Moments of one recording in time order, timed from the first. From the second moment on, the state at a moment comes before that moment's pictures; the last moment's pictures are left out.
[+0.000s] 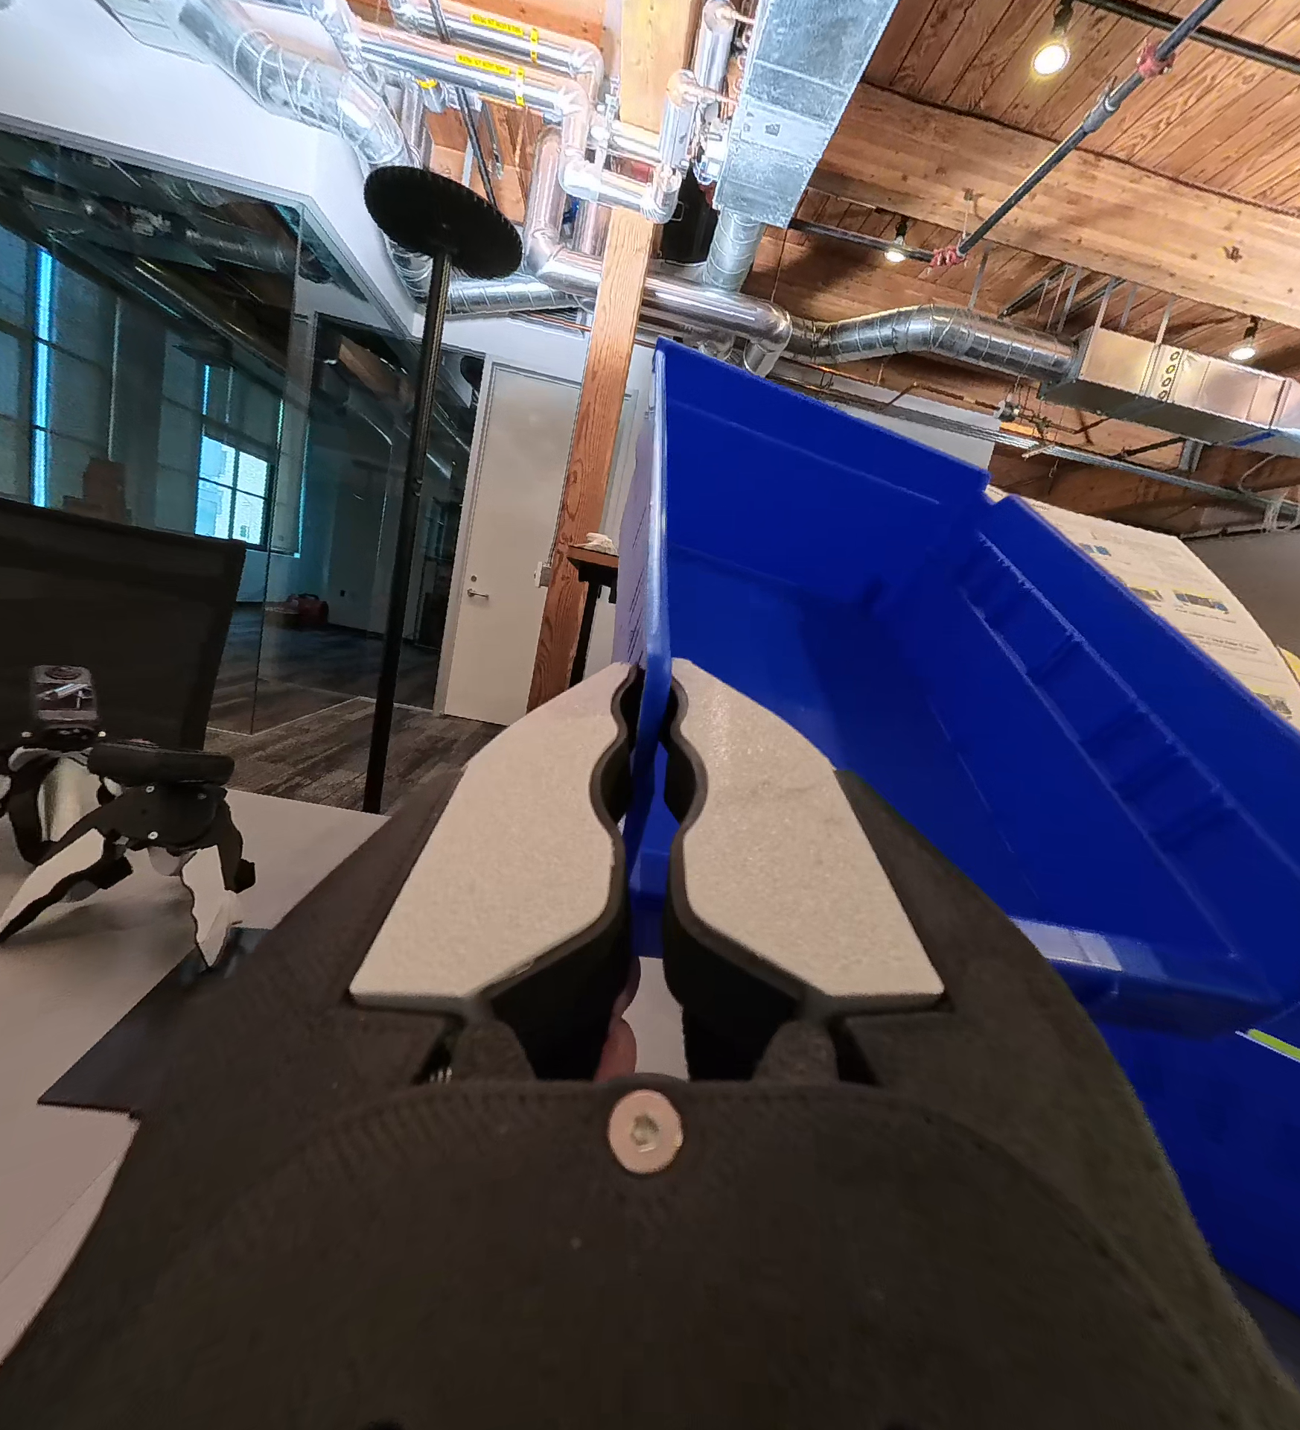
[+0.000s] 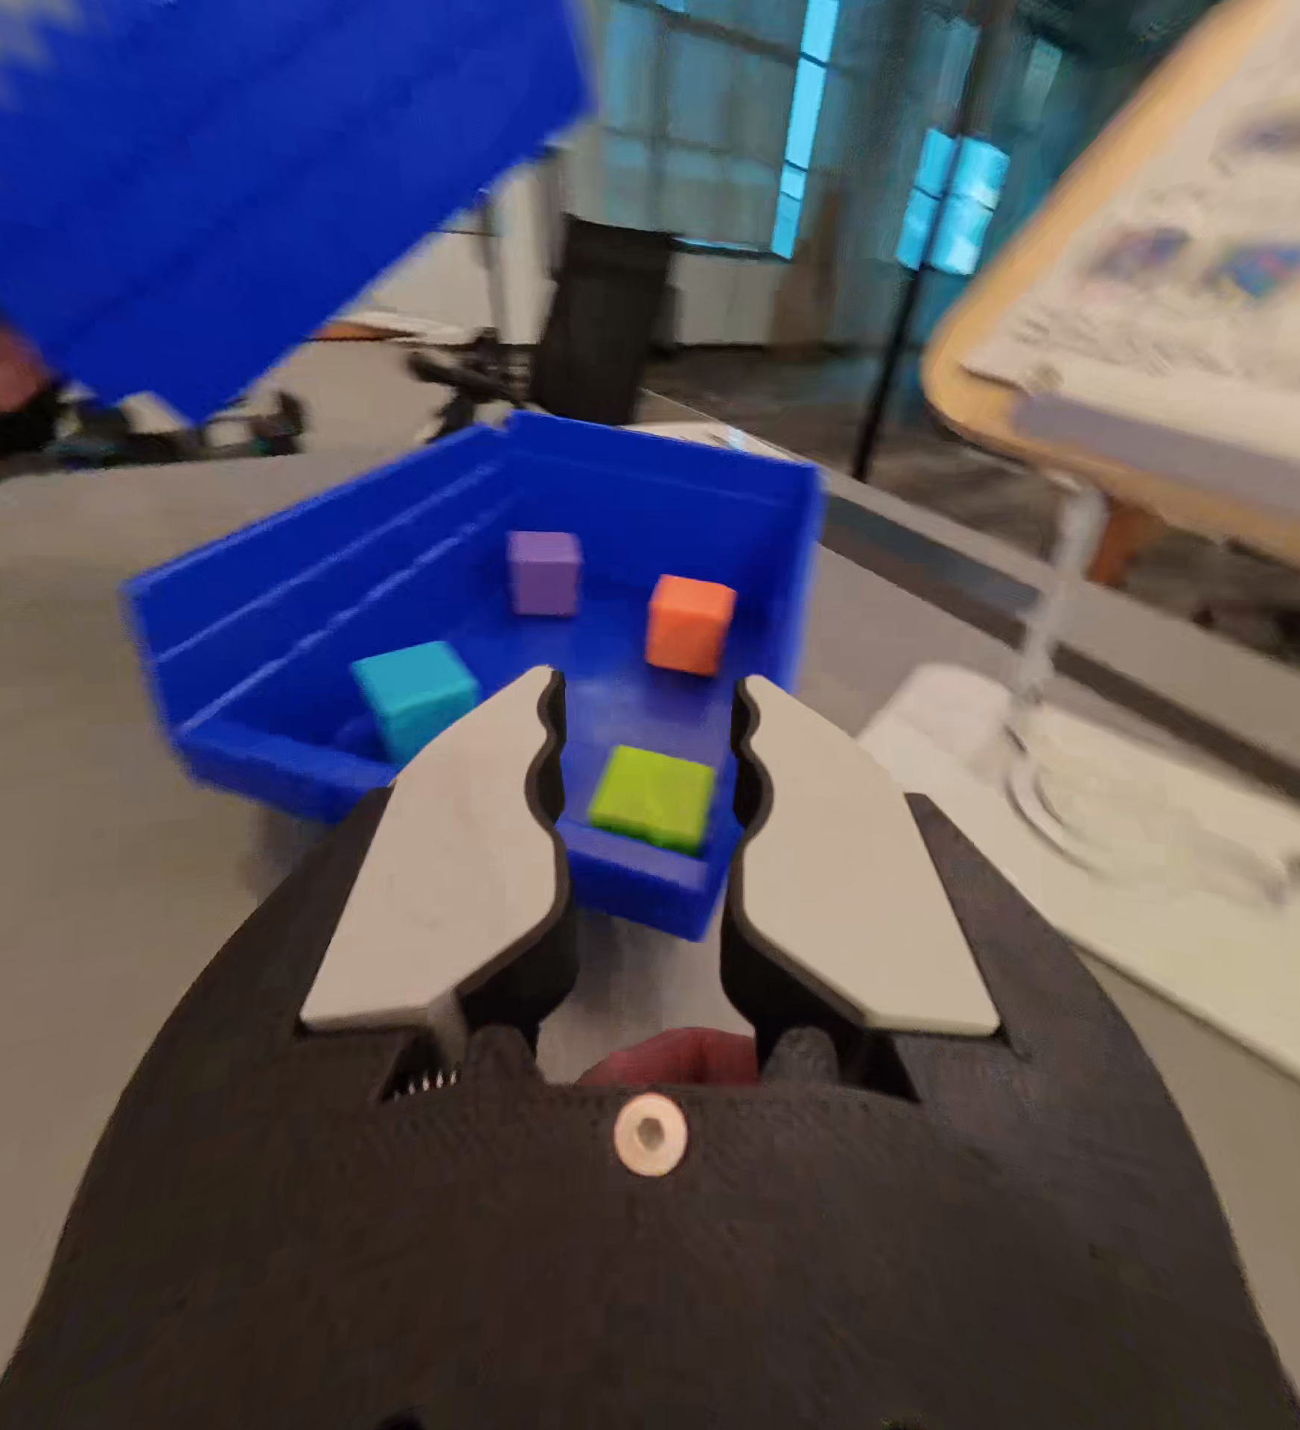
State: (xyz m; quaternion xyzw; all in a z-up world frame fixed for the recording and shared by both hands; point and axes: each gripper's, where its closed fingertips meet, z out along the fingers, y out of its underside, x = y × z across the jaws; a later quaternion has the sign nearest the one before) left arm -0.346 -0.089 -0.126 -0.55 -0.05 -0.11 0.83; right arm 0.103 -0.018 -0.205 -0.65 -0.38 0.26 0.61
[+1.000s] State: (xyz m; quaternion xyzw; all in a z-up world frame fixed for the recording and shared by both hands) left arm -0.349 -0.081 -0.132 -0.54 -0.06 -0.12 0.83; right arm -0.030 -0.019 -0.285 -0.64 -0.59 0.15 0.47
